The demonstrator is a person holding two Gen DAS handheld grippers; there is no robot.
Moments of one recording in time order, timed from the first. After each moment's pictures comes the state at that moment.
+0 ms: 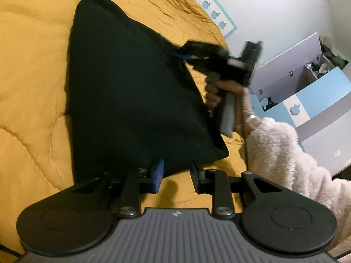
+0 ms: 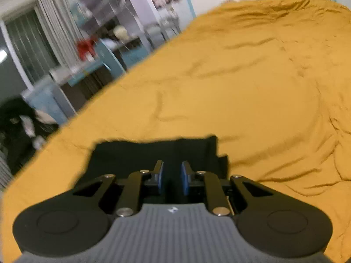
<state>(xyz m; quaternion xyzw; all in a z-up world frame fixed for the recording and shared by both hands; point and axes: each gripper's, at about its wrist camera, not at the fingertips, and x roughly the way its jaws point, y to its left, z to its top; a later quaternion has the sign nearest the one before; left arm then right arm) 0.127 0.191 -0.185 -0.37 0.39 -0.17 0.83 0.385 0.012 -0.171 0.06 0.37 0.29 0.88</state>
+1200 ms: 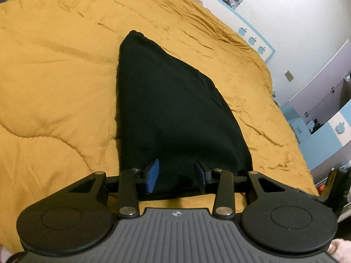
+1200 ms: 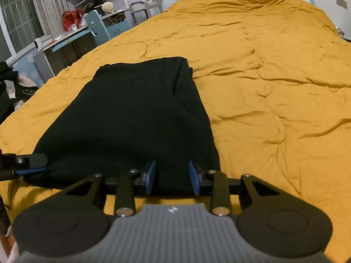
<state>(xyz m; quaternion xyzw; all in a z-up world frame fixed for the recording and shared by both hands) 0.097 0.178 -0.150 -0.30 0.36 -0.01 0.88 0.171 -0.070 -0.162 0.00 0.41 0.23 0.88</state>
